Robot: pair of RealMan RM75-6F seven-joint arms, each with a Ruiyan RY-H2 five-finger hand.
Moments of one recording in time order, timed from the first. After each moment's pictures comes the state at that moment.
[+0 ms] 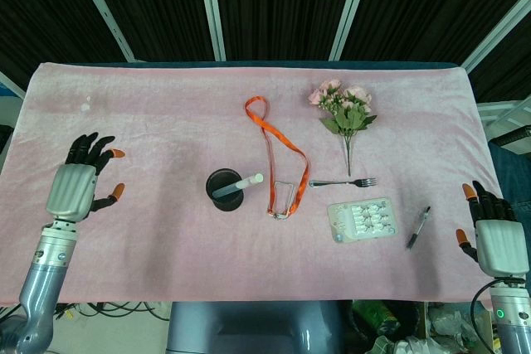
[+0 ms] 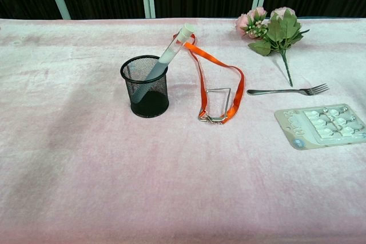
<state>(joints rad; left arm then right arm) -0.43 -1.26 -0.17 -1.72 1.29 1.33 0.19 0.15 -1.25 0.04 -1.38 -1.40 1.50 -0.15</state>
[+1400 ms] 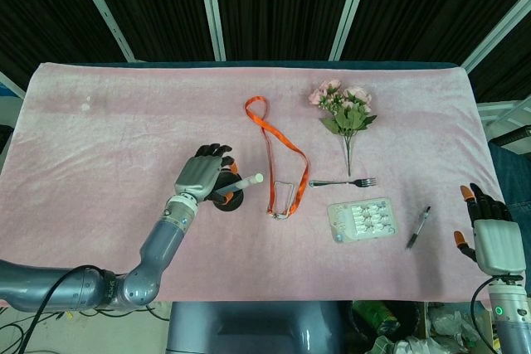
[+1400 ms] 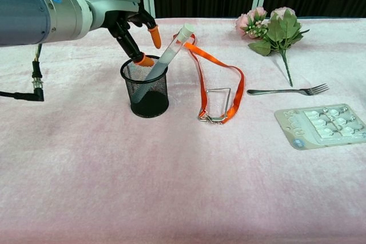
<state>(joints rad) -1.02 -1.51 -0.36 -1.82 0.35 1.09 0.69 0.14 -1.26 0.08 -1.36 -1.39 1.41 -0.11</state>
